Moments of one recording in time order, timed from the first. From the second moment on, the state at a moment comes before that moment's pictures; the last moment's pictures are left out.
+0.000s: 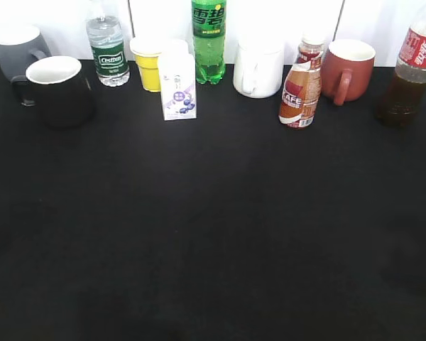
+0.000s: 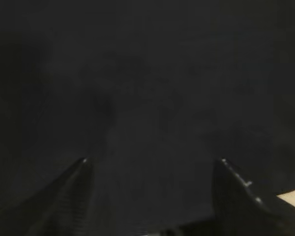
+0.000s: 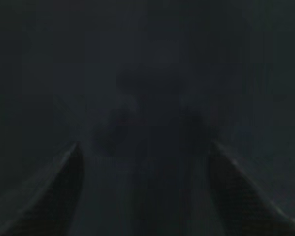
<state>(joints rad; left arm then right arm) -0.15 0.78 -0.85 -0.19 1.18 0.04 0.05 0.59 -0.74 0.12 1.00 -0.05</state>
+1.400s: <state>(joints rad) -0.02 -0.01 -0.52 -0.05 1.06 0.04 -0.05 -0.01 -0.51 0.02 1.04 0.04</state>
